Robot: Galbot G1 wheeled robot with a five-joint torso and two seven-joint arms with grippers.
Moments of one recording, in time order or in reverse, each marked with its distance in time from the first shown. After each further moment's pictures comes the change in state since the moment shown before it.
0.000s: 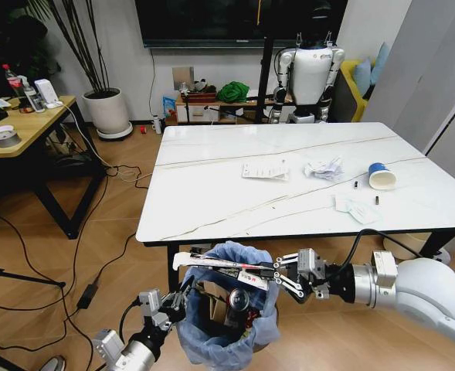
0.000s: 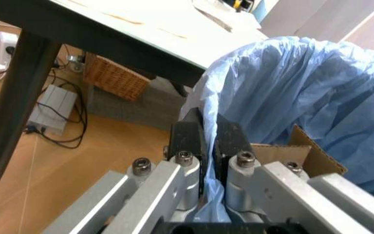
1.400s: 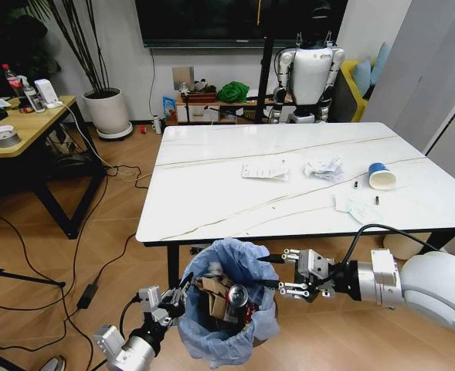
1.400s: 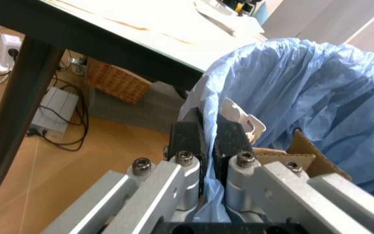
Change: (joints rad) left arm -0.023 0.001 -0.005 0.013 -0.015 0.003 -0.005; right arm -0.003 -0.044 0.032 0.036 -0.030 -0.087 0.034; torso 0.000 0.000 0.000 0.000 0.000
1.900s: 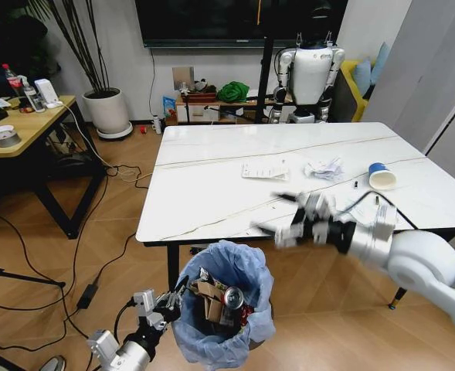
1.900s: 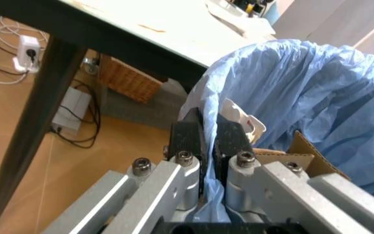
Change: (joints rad) left arm 0.058 -0.005 -0.047 -0.026 0.003 -0.007 0.001; right arm 0.181 0.321 0.016 -0.292 0.198 0.074 0.230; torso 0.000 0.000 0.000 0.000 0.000
